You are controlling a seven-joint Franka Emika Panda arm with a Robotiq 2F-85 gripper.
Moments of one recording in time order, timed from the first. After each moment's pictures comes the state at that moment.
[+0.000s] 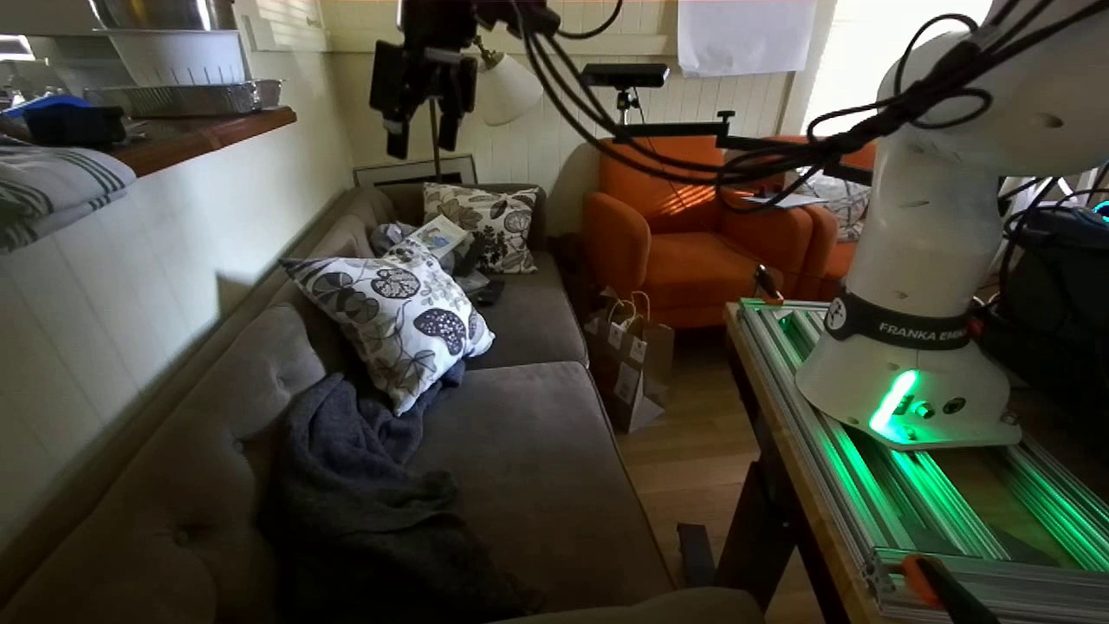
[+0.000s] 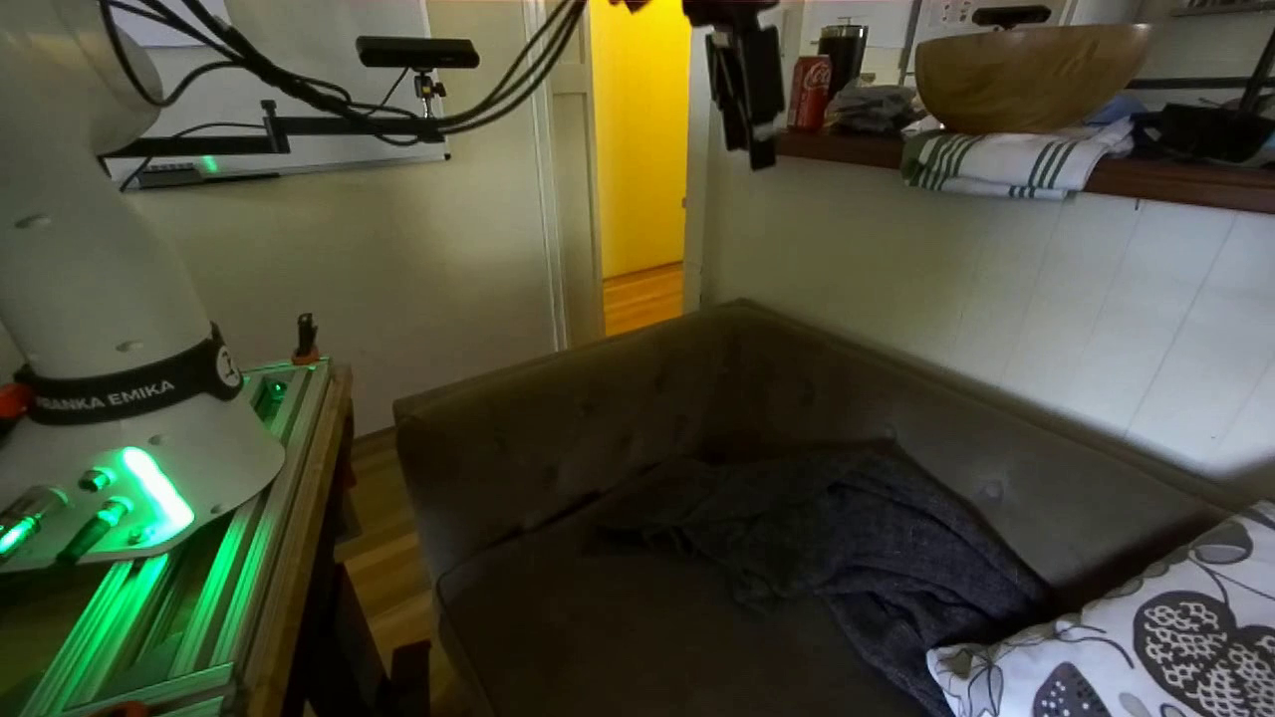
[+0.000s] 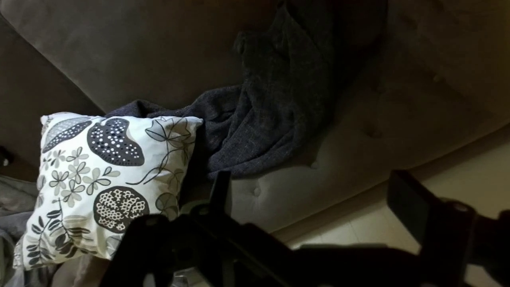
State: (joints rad) arm -0.08 -0.15 -0.01 -2.34 0.01 2.43 0.19
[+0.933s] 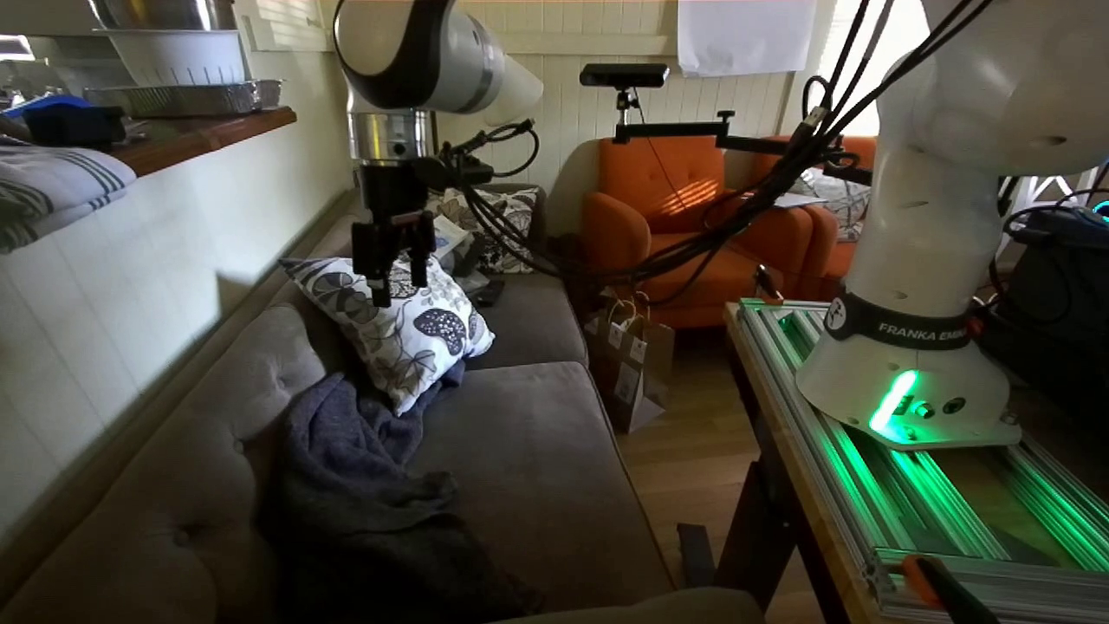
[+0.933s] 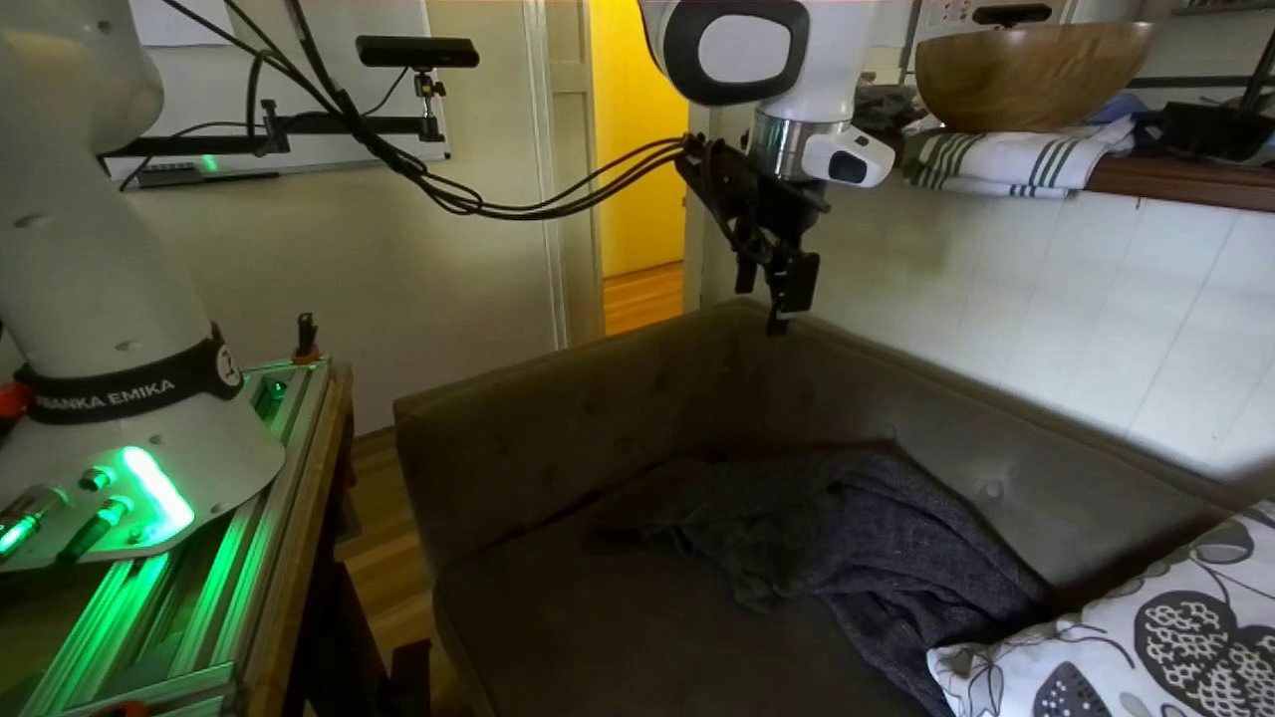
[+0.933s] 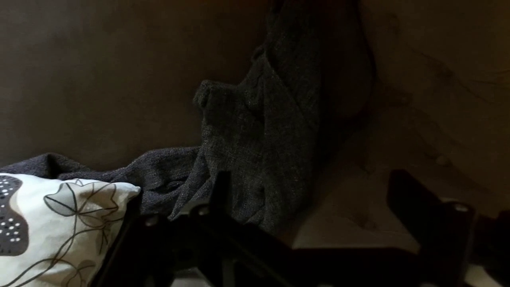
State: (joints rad) arm -0.08 0.36 0.00 -2.09 0.24 2.44 -0.13
